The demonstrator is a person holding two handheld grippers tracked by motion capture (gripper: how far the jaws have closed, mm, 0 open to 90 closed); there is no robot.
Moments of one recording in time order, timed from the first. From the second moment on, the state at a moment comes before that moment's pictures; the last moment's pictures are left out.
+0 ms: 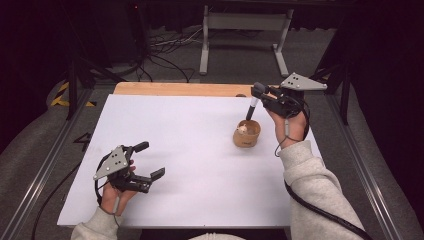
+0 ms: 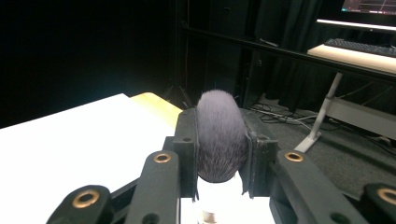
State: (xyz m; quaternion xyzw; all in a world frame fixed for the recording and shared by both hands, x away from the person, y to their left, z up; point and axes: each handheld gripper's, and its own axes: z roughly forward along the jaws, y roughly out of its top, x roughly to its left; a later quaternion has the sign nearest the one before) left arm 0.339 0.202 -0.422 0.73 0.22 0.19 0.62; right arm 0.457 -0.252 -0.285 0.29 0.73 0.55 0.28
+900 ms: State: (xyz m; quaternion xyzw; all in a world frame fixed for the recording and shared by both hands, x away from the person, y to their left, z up) left arm 0.341 0.207 -0.424 0.72 0.24 0.19 0.63; right arm 0.467 -0.251 -0.329 0.31 0.73 0.55 0.26
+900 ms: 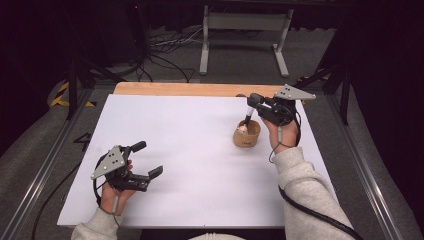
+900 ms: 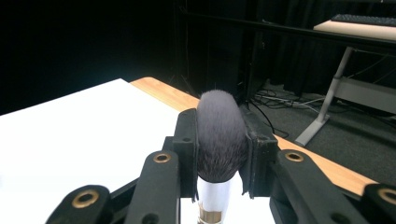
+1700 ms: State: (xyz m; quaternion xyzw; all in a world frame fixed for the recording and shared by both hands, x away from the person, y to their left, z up) left arm 0.341 0.206 -0.423 0.72 0.24 0.18 0.63; right arm 0.458 -0.268 -0.325 0.35 0.71 0.54 0.29
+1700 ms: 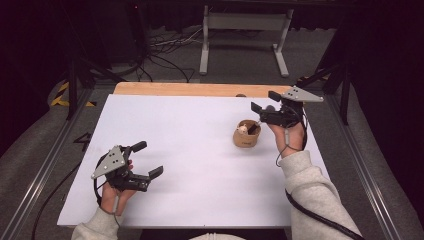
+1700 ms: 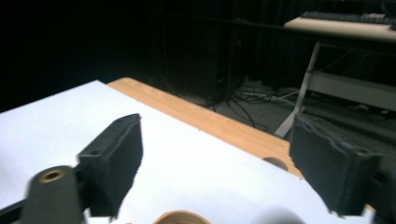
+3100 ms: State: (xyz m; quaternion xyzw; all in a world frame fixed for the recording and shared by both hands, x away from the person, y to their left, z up) left arm 0.319 0.219 -0.421 0.71 0.25 0.18 0.64; right arm 0.344 -0.320 -0.362 0.23 0.70 0.61 0.29
